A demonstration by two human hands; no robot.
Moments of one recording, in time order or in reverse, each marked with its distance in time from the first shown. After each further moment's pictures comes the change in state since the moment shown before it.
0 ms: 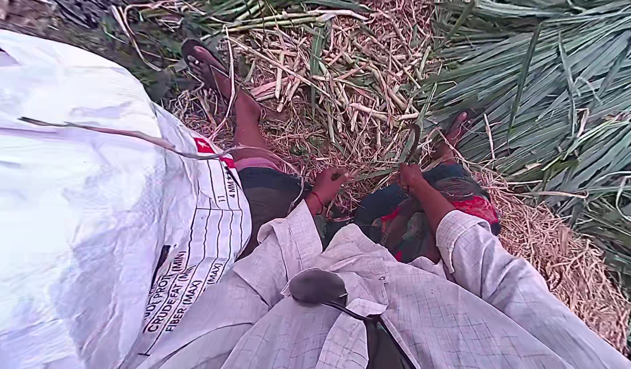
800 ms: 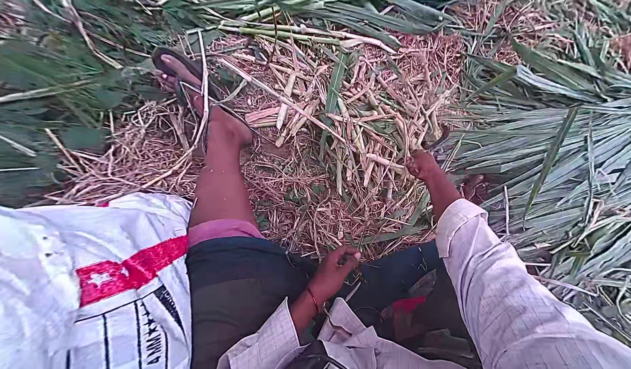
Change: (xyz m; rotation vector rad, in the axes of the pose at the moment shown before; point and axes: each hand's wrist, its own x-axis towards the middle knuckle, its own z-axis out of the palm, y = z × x) left_hand 0.024 -0.003 -0.014 -0.414 -0.183 -0.202; right_hand 0.240 -0.191 0.009 0.482 -0.008 0.010
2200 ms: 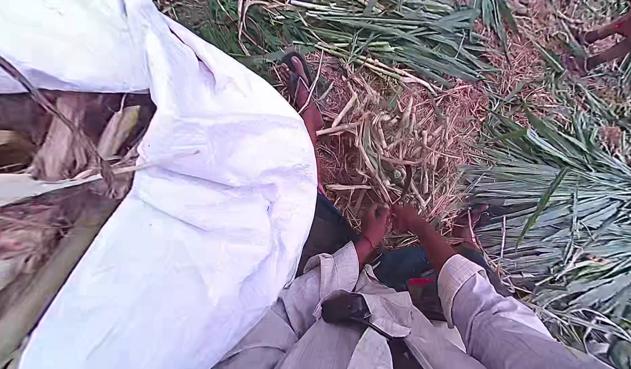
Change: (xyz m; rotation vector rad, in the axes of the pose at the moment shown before) left_hand -0.015 0.024 -0.003 -0.244 0.404 0.226; right_hand -0.237 0.103 0.080 -0.878 -0.348 -0.032
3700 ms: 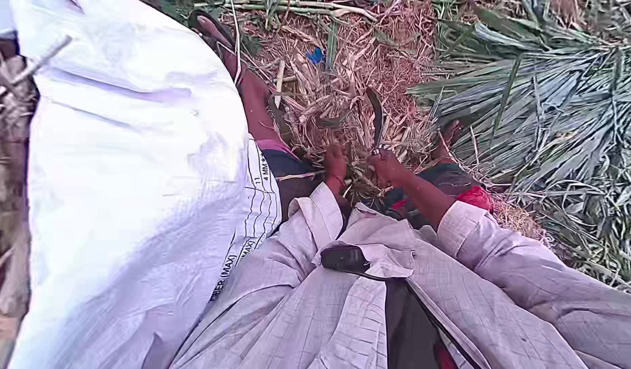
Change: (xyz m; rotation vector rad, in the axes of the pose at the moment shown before) left_hand 0.009 -0.032 -0.014 0.130 0.081 0.133; right_hand -0.151 -0.001 0.030 0.311 0.054 -0.150
